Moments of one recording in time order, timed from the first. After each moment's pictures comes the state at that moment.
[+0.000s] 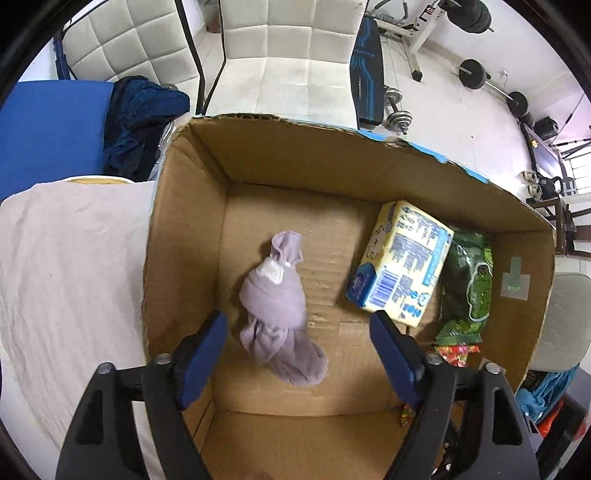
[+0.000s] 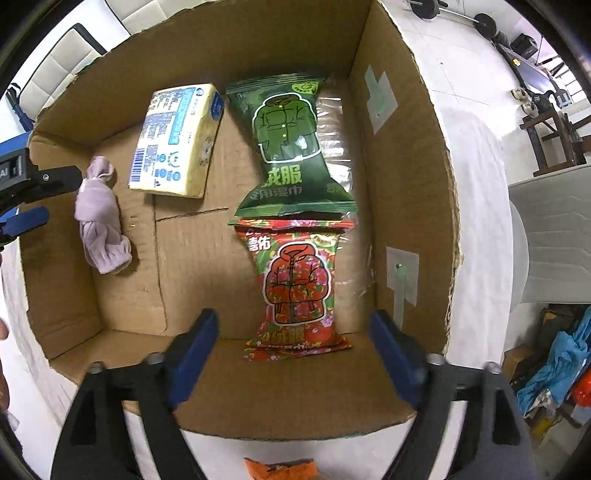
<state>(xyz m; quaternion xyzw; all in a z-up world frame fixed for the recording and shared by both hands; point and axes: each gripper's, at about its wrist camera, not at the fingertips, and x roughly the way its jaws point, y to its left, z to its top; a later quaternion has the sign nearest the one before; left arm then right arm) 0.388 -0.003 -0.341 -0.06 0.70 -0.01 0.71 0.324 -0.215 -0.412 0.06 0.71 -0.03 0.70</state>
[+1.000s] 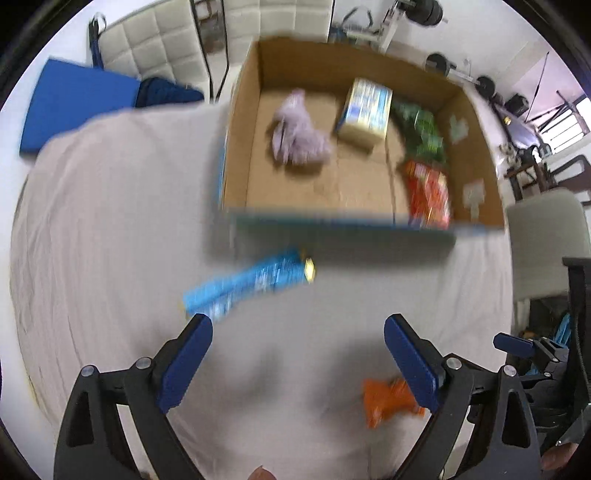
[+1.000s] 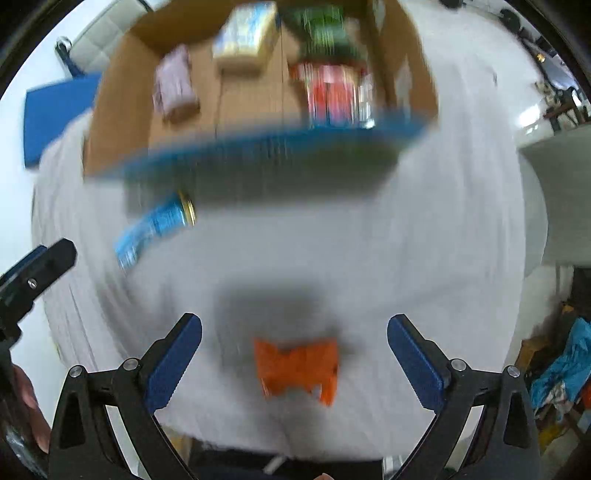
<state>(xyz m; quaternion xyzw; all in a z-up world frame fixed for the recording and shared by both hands) 0.148 0.023 -0.289 -0.03 0.67 -0.04 0.74 0.135 -0.196 -0.400 0.06 0.75 0.03 0.66</state>
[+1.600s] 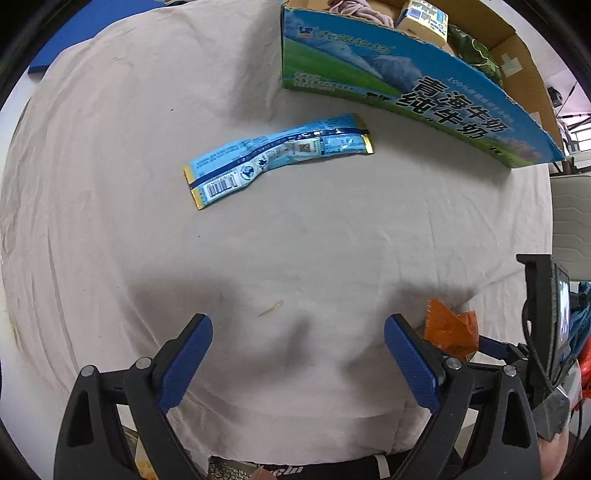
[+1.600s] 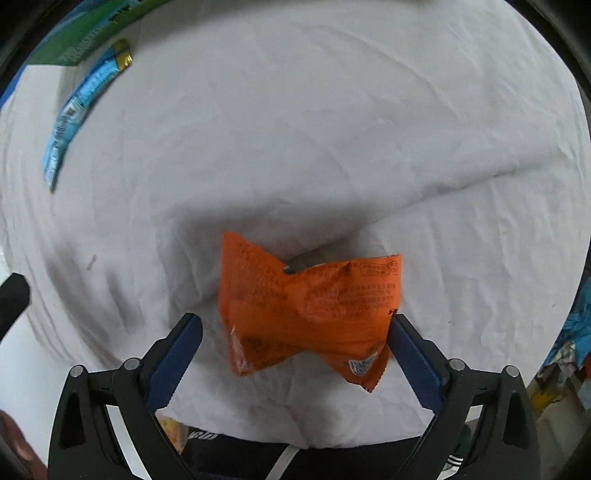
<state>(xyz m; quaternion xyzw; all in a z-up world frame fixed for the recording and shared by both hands) 0.075 0.045 -0.367 -0.05 0.73 0.01 0.68 0.073 -0.162 -0.510 0.05 0.81 0.01 0.59</state>
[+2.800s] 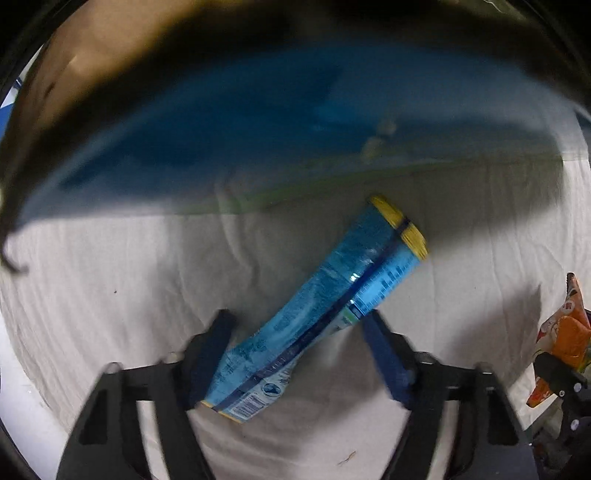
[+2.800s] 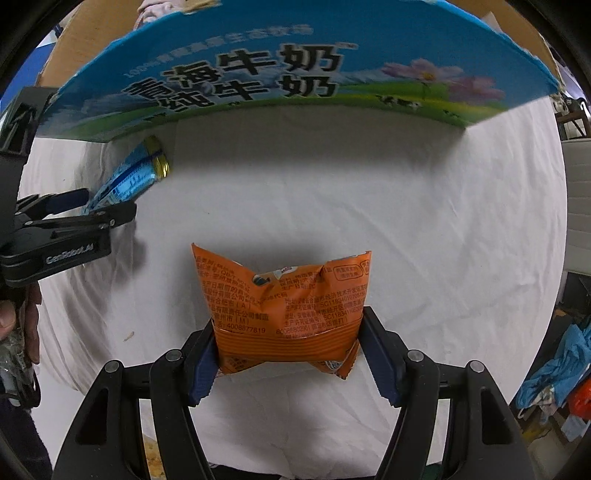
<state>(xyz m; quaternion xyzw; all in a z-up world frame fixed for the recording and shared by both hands) 0.206 0.009 -0.450 0.11 0.73 -0.09 0.67 0.156 -0.158 -0.448 0.03 0.76 0.03 0.65</state>
